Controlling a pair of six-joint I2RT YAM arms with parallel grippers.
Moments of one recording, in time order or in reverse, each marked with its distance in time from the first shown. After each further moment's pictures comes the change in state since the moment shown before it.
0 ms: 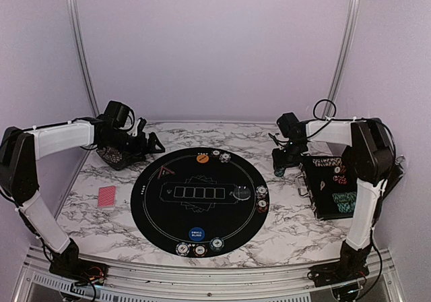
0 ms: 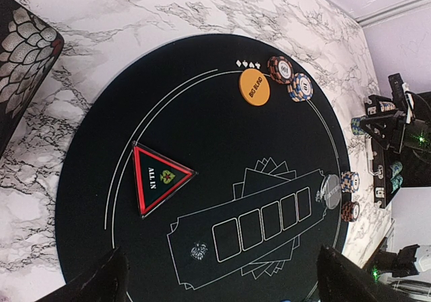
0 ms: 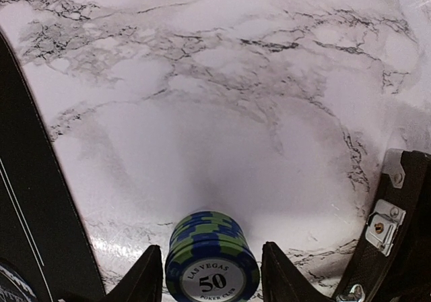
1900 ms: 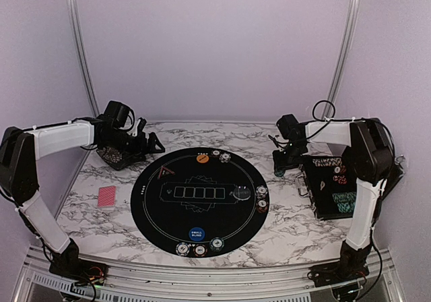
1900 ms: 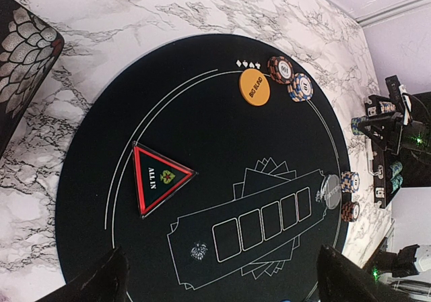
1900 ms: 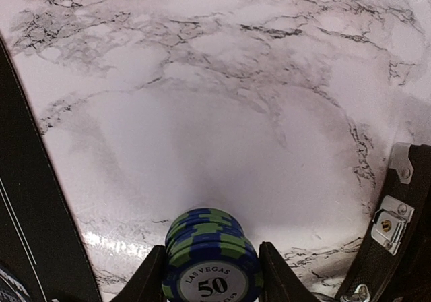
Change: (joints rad) left arm 0.000 0.000 0.000 0.000 0.000 0.000; right arm 0.000 0.007 -0.010 -0.003 0.001 0.000
